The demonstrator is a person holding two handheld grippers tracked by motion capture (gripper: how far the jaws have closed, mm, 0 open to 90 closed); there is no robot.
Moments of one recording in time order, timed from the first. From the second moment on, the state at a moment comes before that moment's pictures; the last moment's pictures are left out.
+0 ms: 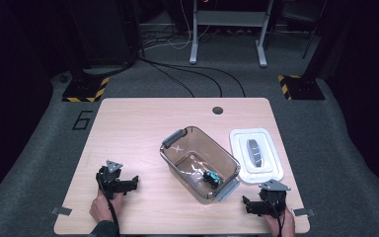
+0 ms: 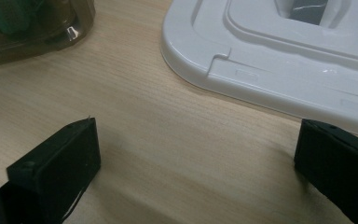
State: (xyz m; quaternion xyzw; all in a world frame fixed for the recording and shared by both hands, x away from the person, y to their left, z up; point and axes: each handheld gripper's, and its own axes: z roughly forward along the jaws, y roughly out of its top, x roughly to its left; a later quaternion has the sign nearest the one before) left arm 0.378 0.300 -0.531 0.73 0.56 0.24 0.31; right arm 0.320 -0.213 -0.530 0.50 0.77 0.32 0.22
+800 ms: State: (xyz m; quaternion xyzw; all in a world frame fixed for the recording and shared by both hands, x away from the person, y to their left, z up) left arm 0.380 0.294 -0.532 0.73 0.56 0.23 0.31; right arm 0.370 -0.224 -0.497 0.55 0.75 0.32 0.20
